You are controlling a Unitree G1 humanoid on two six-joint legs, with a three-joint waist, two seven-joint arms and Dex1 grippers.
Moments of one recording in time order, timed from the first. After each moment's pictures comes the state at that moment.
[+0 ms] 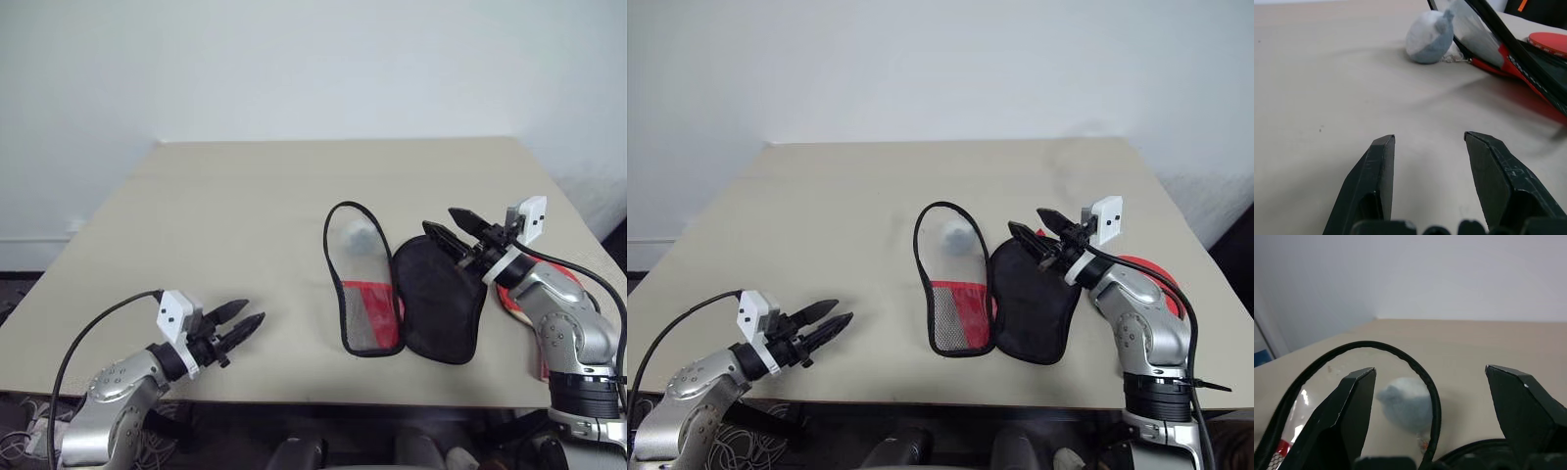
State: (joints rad) left arm 0.17 0.55 0.21 -0.23 -0.53 0.31 -0.82; right arm -0.30 -0.40 -0.19 -0.13 0.55 0.46 0.61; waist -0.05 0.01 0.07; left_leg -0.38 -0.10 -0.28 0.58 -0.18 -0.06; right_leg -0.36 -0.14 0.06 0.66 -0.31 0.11
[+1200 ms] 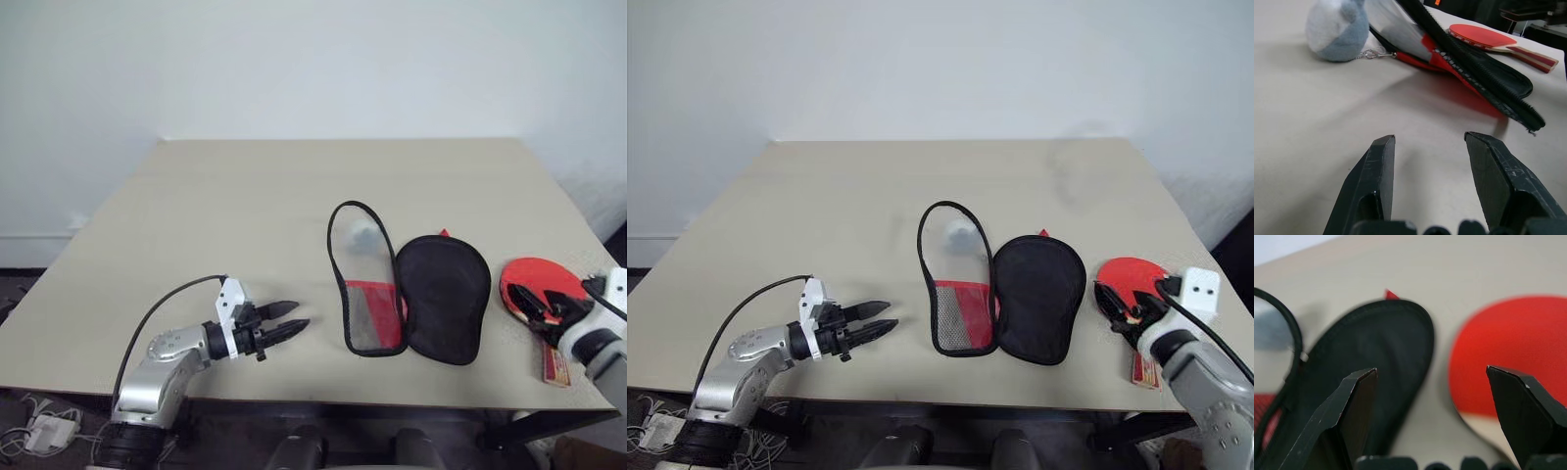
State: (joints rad) left arm -0.05 0.53 -0.02 -0.02 -0.48 0.29 -1.04; right arm 0.16 -0.43 -0.64 -0.61 0.80 1.05 0.12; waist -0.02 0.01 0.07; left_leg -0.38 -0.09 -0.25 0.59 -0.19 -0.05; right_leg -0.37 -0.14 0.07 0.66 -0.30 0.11
